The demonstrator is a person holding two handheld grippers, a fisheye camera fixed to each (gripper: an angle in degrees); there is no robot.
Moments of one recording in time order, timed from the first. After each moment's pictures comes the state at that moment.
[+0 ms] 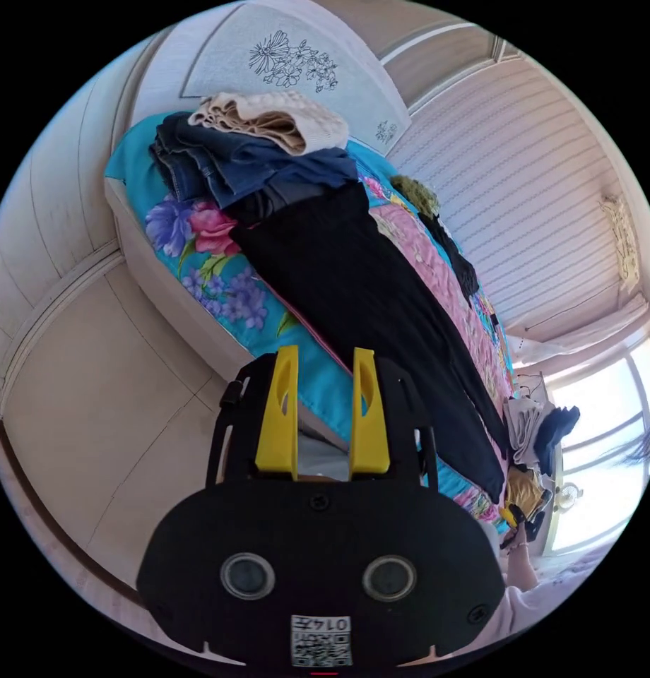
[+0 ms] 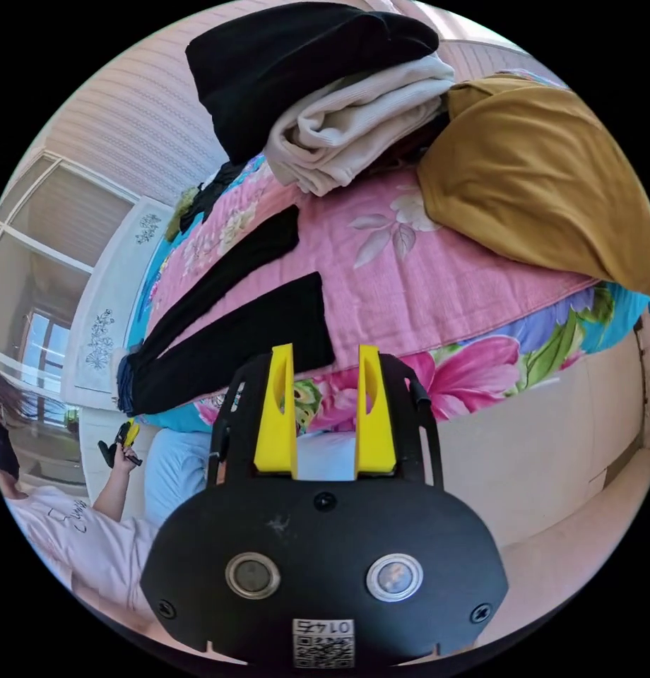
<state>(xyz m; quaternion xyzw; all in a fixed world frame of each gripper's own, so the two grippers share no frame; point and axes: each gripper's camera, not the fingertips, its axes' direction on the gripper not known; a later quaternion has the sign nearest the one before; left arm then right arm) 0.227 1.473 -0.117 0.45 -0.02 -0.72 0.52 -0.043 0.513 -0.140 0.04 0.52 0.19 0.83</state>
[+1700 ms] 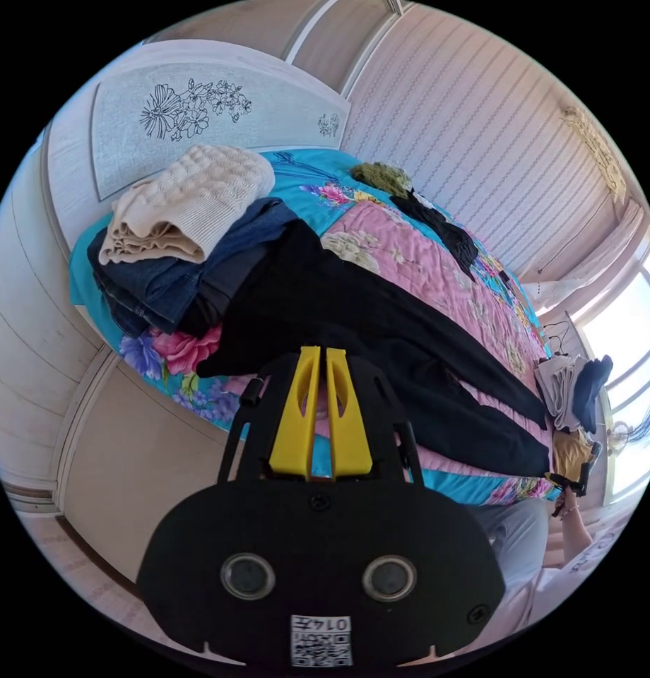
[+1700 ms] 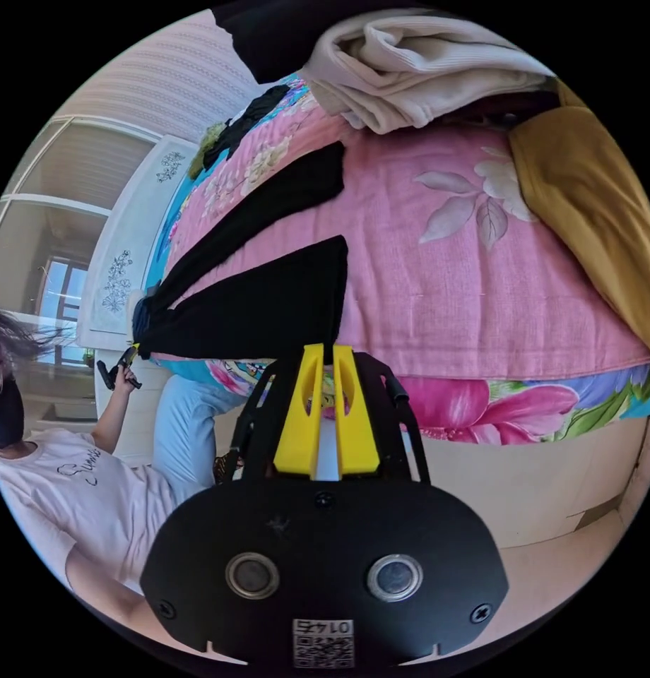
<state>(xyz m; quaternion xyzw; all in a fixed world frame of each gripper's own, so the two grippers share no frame) 0.203 1.542 -0.297 0.40 -0.11 -0.67 0.61 0.006 0.440 -0.120 -0.09 0.45 0.18 0.87</state>
